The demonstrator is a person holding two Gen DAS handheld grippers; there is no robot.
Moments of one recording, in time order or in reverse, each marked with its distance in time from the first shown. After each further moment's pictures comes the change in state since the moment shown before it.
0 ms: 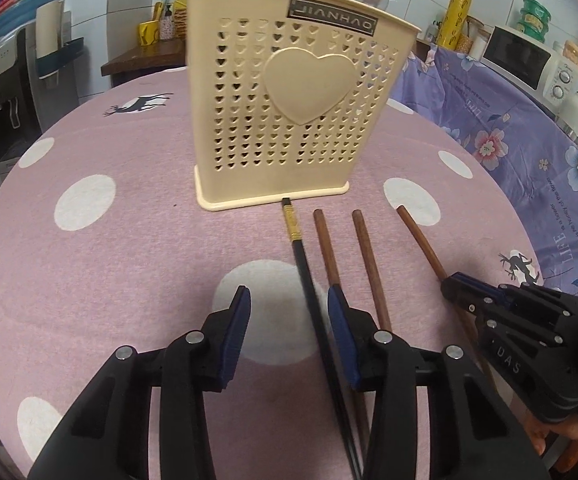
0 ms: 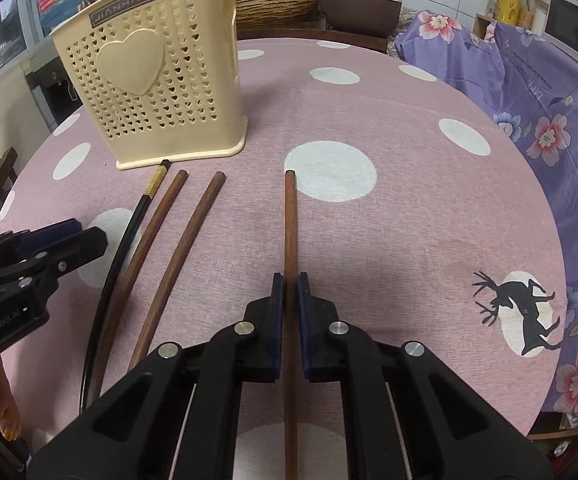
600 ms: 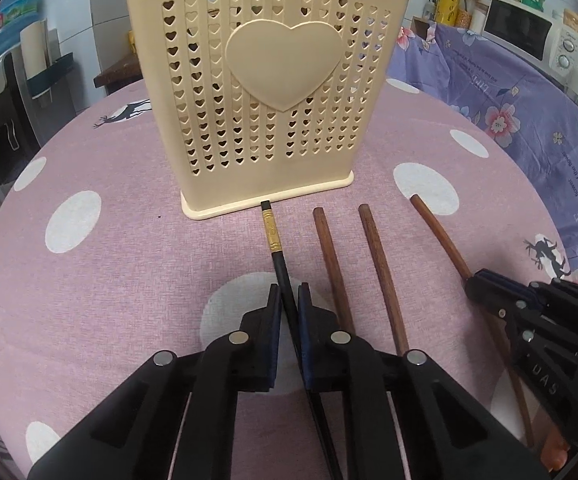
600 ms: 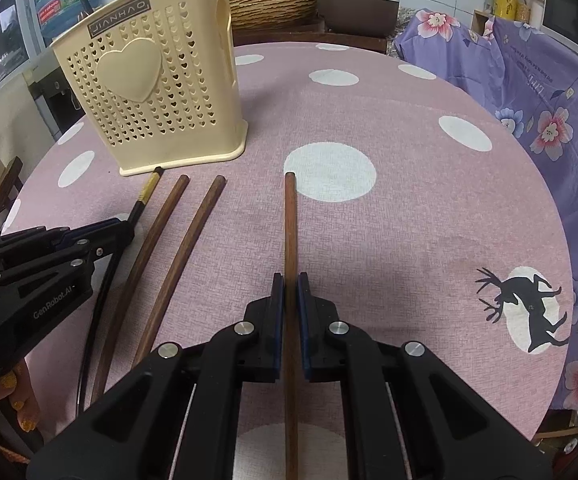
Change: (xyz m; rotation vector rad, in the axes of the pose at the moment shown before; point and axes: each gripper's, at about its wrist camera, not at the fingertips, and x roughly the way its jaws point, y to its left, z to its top) left arm 0.018 -0.008 0.003 0.079 0.027 0.075; right arm 0.000 -0.004 -0.001 0.019 -0.012 0.030
